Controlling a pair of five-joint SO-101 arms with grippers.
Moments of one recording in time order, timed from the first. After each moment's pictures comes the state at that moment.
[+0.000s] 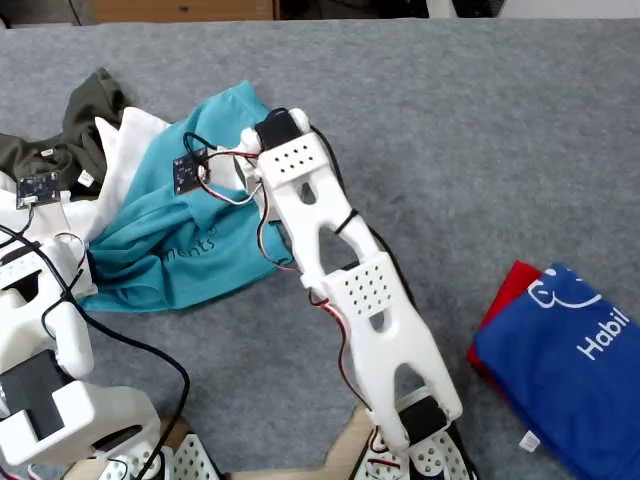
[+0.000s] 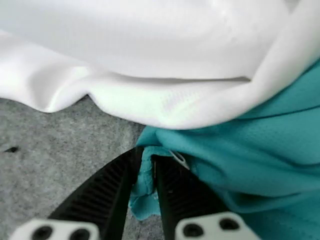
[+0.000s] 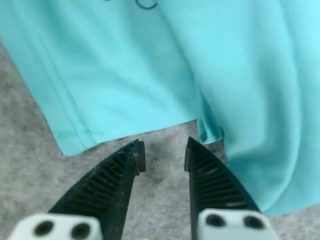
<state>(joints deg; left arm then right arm) -35.7 -4.9 45.5 37.4 -26.5 -31.7 63.3 -70.0 100.9 61.8</state>
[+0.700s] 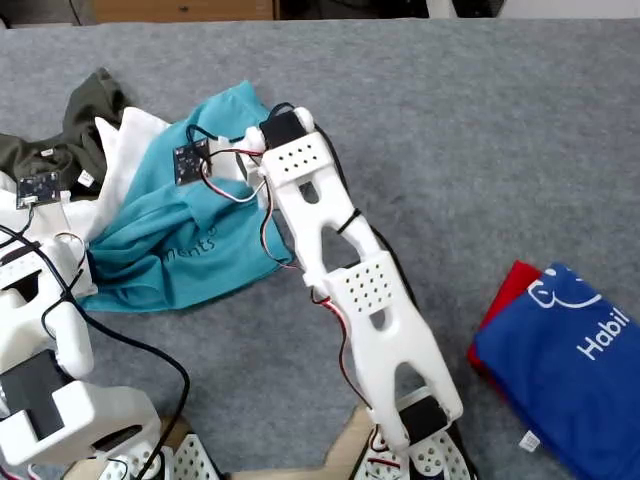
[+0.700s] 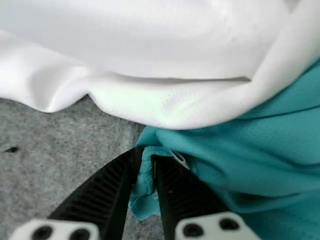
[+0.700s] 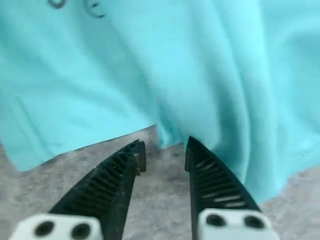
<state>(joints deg) -35.7 -4.9 45.5 37.4 -26.5 -30.9 64.9 -71.9 92.4 62.7</state>
